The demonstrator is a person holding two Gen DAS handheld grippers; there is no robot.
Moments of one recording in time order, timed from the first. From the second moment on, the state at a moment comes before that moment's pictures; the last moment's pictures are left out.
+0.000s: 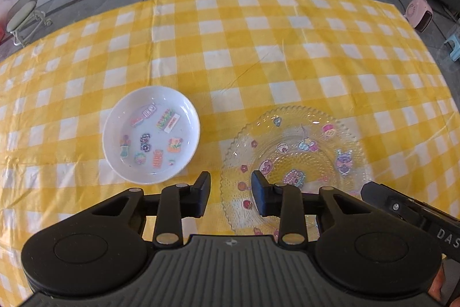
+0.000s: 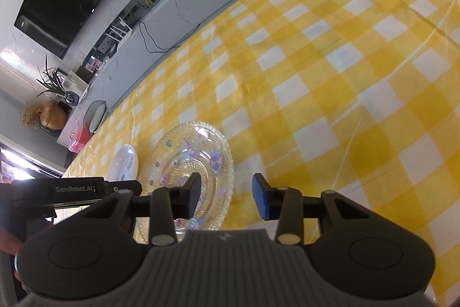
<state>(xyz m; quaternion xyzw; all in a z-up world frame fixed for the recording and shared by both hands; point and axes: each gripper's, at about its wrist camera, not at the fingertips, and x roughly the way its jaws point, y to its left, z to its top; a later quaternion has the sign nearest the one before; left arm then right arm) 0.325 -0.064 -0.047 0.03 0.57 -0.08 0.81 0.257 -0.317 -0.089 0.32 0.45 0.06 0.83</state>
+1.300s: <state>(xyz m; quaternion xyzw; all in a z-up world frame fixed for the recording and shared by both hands) 0.356 -0.054 -0.066 -0.04 0.61 -0.16 0.78 0.261 -0.361 -0.114 0.43 0.46 0.05 0.78</state>
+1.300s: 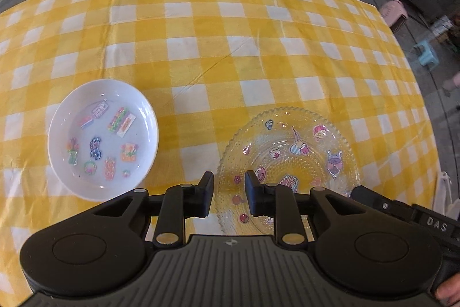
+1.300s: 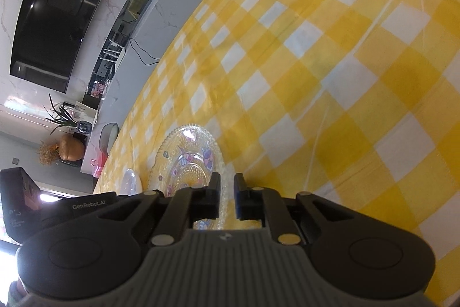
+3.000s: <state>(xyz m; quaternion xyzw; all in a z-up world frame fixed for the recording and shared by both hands) 0.210 -0.112 0.003 -0.11 0.52 -0.13 0.84 0.165 -0.429 -0.075 0.47 0.45 0.04 0.76</state>
